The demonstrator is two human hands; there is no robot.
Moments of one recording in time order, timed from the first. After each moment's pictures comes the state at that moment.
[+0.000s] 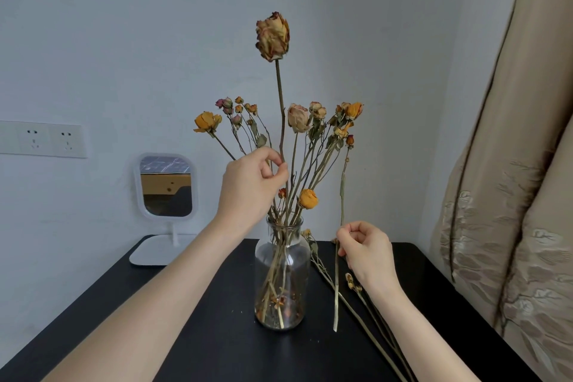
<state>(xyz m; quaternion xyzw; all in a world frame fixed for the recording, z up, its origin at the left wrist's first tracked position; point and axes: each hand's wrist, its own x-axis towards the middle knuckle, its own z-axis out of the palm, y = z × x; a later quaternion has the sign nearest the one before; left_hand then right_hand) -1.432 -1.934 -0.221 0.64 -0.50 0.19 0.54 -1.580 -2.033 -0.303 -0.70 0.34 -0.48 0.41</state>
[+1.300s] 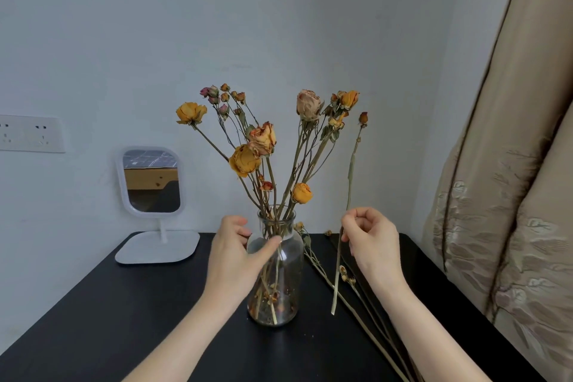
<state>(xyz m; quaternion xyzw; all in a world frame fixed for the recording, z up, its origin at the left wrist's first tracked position) -1.425 -1.930 -0.332 0.72 -0.41 0.02 0.56 -1.585 -2.037 -0.301 -0.67 0.33 -0.54 0.40</state>
